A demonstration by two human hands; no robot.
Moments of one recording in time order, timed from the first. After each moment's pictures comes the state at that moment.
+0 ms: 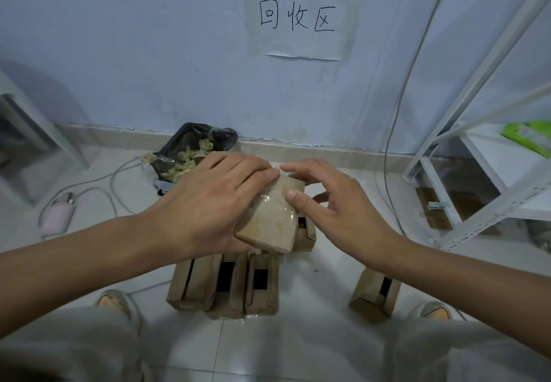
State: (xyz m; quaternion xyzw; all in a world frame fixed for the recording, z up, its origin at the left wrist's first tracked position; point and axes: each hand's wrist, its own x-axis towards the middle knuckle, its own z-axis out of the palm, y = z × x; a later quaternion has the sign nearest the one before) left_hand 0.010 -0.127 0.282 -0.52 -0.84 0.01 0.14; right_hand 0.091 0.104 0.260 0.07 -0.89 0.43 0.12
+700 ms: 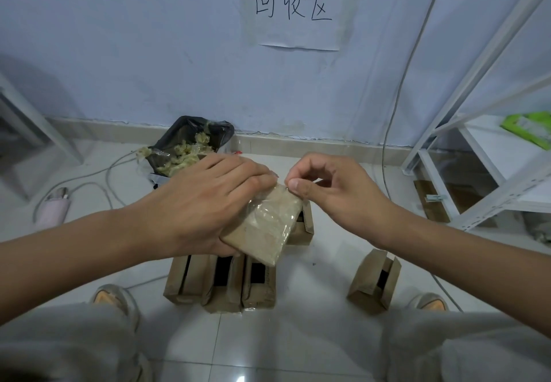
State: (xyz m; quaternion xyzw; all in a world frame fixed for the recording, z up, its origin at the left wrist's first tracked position) left_hand 0.005 -0.133 0.278 -0.57 -0.82 0.03 0.12; right_hand 0.081 0.116 0.271 0.06 -0.84 0.54 0.04
